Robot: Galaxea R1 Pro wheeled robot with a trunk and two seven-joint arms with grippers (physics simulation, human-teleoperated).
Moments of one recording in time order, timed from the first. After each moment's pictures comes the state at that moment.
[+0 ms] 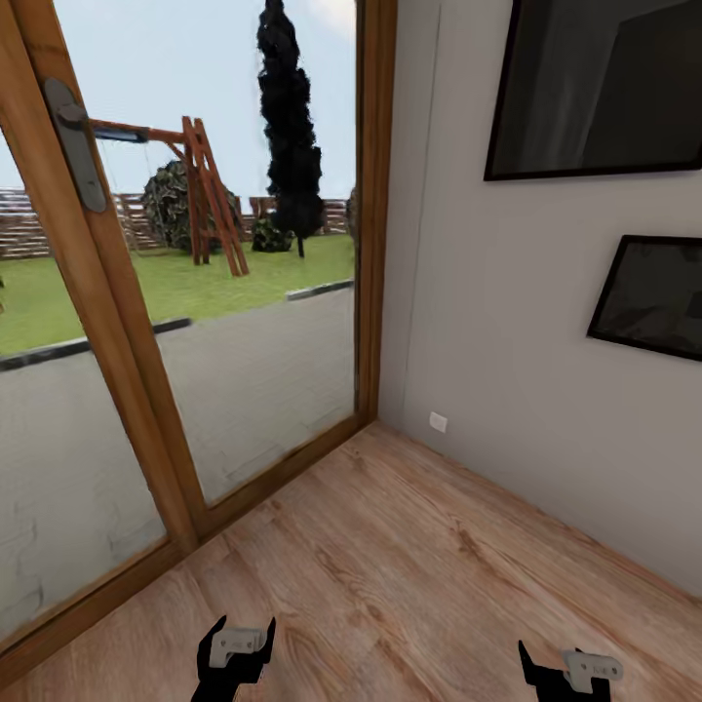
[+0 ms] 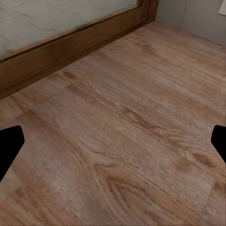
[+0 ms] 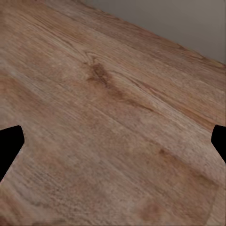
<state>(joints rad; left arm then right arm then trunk) -0.17 -0.02 -0.06 -0.64 0.05 -0.46 -0.05 -0.17 -0.14 -0.21 -0.54 0.00 -0.42 0.09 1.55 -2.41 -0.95</state>
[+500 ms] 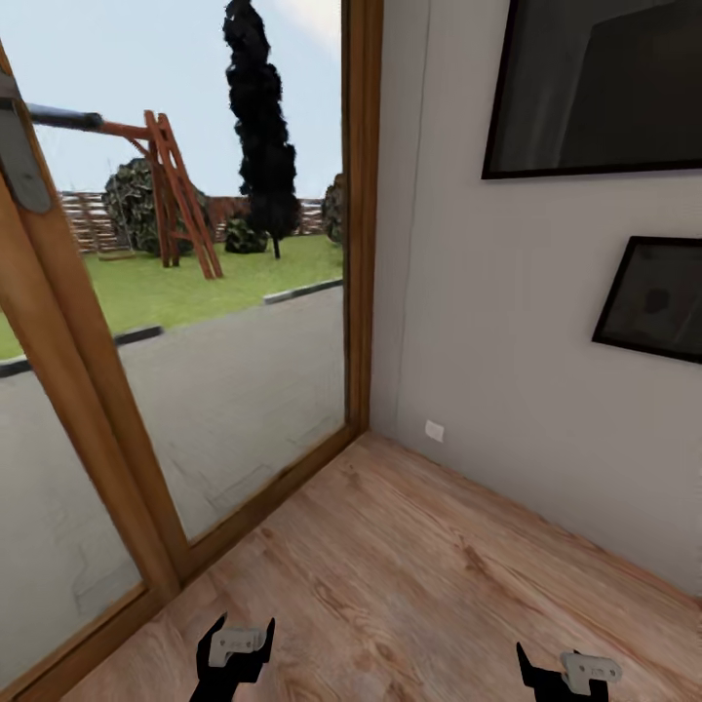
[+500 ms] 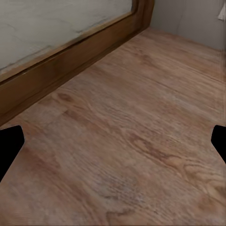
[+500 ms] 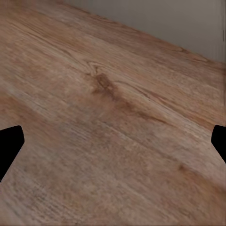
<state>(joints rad) -0.17 -0.02 -0.06 -0.64 0.05 -0.46 -0.05 -0.17 -0.13 -0.21 -0.54 0.00 -0.42 0.09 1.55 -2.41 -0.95</state>
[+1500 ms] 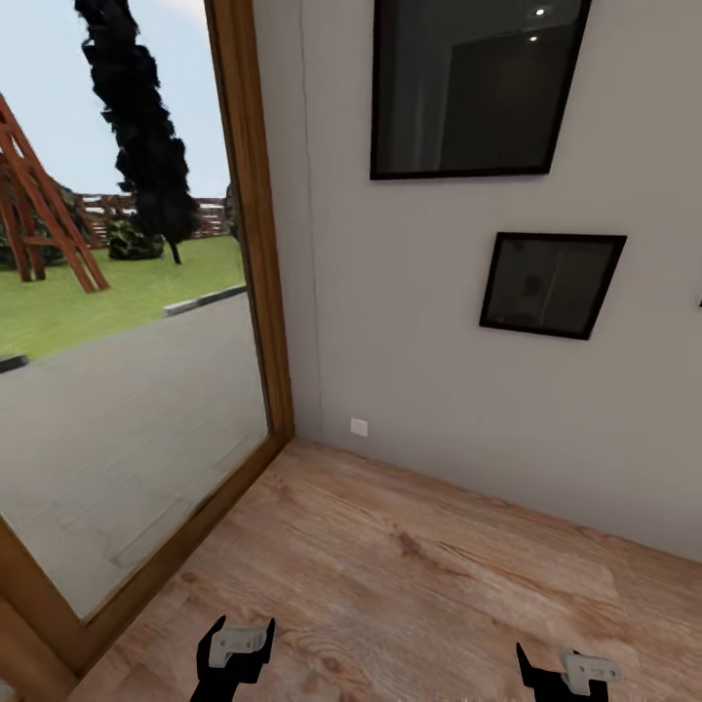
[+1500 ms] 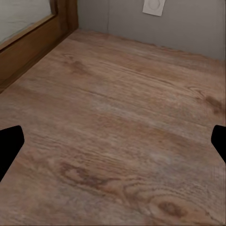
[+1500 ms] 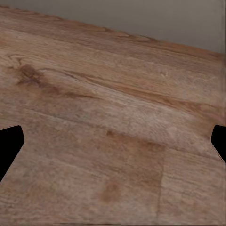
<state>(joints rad) -0.17 -0.02 -0.06 -0.64 0.05 -0.46 -0.05 -0.17 -0.13 -0.21 -0.54 0.00 -0.42 0.09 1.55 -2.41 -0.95</state>
